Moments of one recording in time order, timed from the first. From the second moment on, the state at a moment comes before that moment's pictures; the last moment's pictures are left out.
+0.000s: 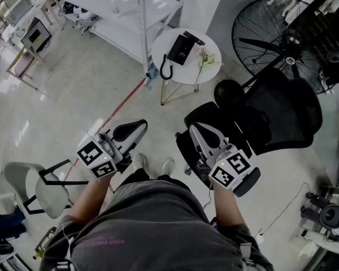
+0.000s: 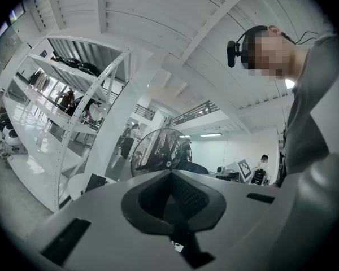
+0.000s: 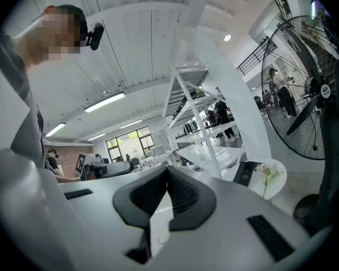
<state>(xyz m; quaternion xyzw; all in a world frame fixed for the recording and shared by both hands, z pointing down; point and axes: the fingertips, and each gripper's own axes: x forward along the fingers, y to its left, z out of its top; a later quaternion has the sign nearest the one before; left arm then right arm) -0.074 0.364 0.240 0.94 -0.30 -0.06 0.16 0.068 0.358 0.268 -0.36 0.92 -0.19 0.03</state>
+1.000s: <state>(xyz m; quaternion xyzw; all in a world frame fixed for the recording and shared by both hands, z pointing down) -0.032 0.358 0.246 0.93 -0.33 -0.07 0.16 0.112 0.345 0.278 -0.33 0.92 -0.20 0.04</state>
